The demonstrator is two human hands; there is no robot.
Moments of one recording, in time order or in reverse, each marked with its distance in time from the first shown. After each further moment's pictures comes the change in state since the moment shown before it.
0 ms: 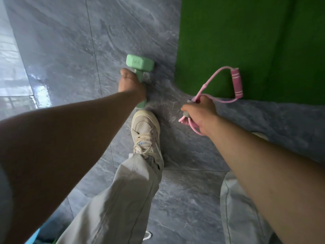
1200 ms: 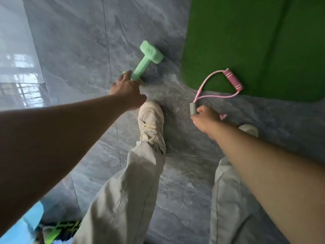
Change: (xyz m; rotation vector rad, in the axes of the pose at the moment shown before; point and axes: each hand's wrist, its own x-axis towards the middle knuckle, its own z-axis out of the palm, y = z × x) left_hand -0.045 -0.052 -0.068 0.448 -0.212 0.384; right_hand -0.055 0.014 -0.009 -0.872 0.073 -0.056
